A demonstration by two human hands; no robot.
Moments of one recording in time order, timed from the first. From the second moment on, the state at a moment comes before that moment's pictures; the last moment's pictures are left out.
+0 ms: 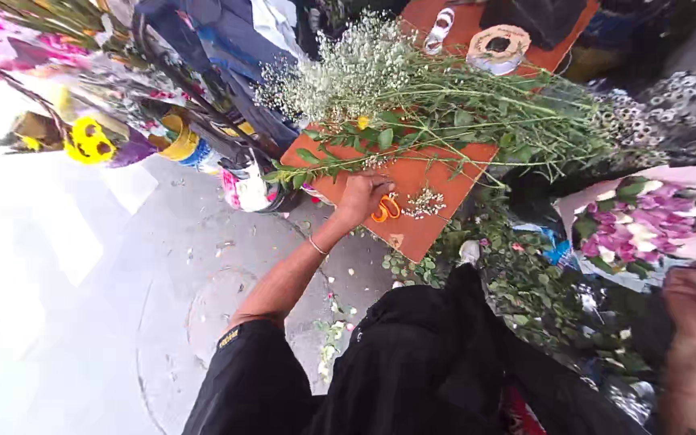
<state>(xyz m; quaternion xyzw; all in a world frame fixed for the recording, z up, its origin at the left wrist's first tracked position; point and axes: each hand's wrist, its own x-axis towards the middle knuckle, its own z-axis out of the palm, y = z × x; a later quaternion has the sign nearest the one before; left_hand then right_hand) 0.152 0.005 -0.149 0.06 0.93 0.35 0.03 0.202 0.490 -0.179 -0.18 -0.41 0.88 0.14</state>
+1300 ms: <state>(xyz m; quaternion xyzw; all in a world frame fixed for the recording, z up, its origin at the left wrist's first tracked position) 0.251 0.190 -0.079 0.18 0.65 0.74 -0.08 0.263 0.357 -0.050 0.10 -0.65 0.74 0.13</state>
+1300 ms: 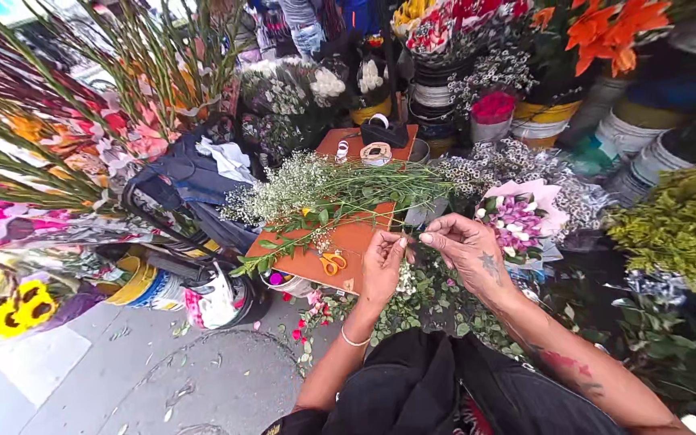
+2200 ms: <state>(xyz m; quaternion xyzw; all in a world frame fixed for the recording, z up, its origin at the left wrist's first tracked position) 0.276 0.216 -0.070 0.08 0.56 0.78 0.26 0.280 0.380 -0.100 0.08 -0.45 0.89 0.08</state>
